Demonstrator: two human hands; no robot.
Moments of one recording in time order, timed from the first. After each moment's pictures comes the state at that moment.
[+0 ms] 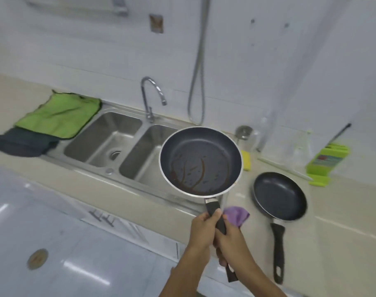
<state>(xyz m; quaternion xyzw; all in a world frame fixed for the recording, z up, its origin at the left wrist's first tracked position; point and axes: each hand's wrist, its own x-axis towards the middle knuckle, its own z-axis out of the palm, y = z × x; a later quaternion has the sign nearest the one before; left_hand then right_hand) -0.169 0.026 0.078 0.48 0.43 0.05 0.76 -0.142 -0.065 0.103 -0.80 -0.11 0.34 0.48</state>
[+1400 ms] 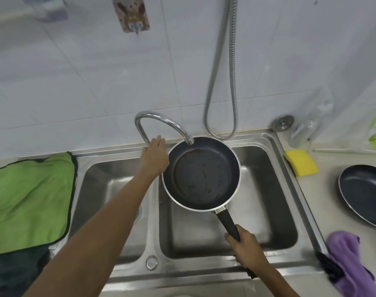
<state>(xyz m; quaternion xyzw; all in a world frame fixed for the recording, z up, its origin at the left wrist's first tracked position) 0.083 0.589 0.049 0.99 0.13 -0.08 0.05 -0.072 0.239 -0.051 -0.83 0.06 0.32 0.45</state>
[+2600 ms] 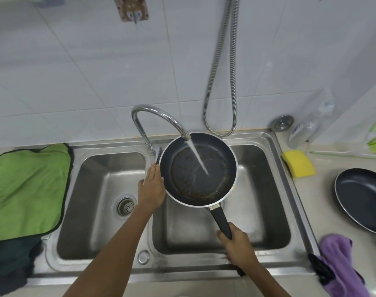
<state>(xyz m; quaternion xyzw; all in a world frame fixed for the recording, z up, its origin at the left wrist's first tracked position) -0.013 0.561 -0.033 0.97 0.20 -0.08 0.13 -0.071 0.242 -0.053 -0.84 0.05 0.30 0.45</state>
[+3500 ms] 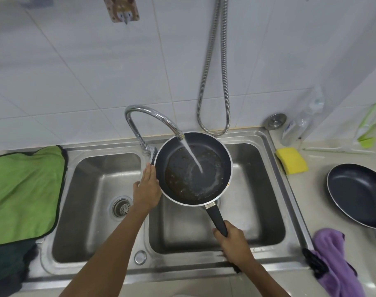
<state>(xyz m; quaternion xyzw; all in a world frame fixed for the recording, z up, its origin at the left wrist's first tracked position) -0.014 0.561 -0.032 0.97 0.19 -0.09 0.13 -0.071 0.242 -0.052 -0.84 0.05 0.30 0.44</state>
